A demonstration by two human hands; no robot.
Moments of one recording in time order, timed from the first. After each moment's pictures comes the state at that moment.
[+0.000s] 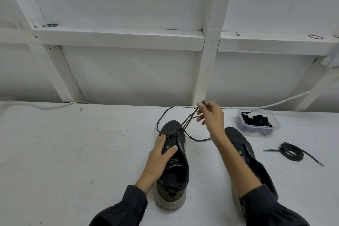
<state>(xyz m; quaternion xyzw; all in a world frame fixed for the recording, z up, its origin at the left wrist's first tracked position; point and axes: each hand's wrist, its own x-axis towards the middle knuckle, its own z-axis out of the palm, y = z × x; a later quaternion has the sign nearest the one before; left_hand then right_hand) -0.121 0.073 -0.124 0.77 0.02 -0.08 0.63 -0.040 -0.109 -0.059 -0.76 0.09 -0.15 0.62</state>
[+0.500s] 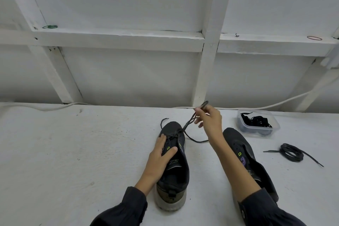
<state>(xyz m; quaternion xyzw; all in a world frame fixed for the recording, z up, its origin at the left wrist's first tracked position) -0.122 0.073 -0.122 0.78 0.00 -0.09 0.62 -0.043 -0.106 -0.066 -0.76 0.07 -0.15 0.62</state>
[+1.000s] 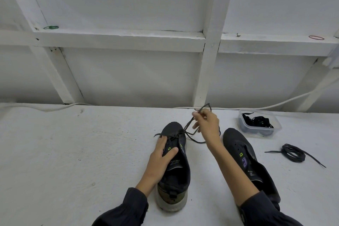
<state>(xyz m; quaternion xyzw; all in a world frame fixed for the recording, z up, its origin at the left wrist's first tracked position) -0.121 0.073 -0.124 0.77 0.01 -0.09 0.63 -0.044 -0.098 -0.081 -0.79 0.08 -0.14 0.60</state>
